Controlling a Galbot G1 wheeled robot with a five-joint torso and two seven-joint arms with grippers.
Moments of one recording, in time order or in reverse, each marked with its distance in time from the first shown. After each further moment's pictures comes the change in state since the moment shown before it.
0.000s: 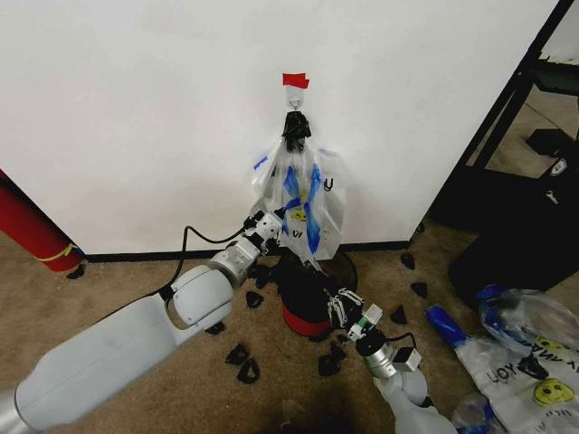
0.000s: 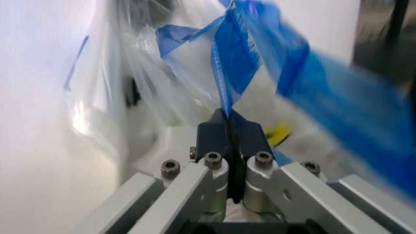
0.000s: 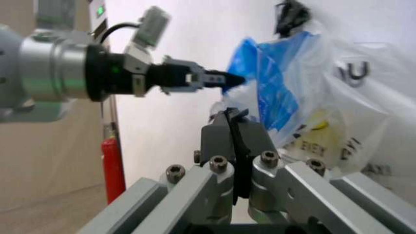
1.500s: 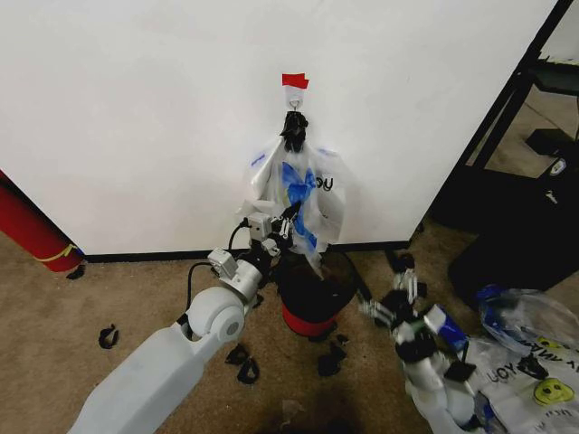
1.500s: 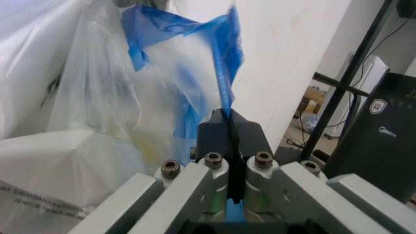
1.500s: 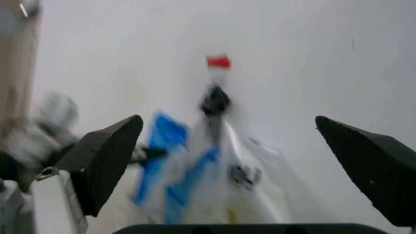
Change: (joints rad) left arm 0.190 -0.205 -0.157 0.089 -0.196 -0.293 0.203; right arm -0.068 -0.105 0.056 0.304 -0.264 0.044 0.478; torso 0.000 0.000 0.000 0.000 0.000
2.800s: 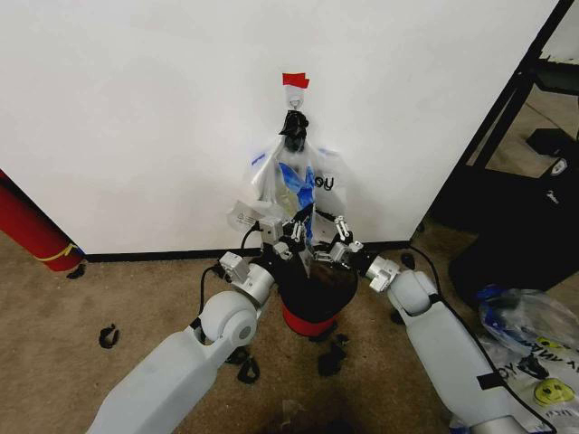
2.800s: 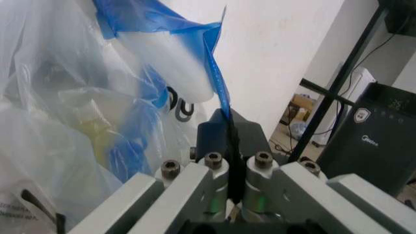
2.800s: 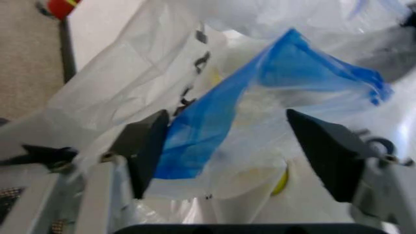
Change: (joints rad) left arm 0.013 -0.058 0.011 0.005 0.000 -0.005 0.002; right arm 0.539 -0.061 -0.190 -0.389 -0.804 -0.077 -0.026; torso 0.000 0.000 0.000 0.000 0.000
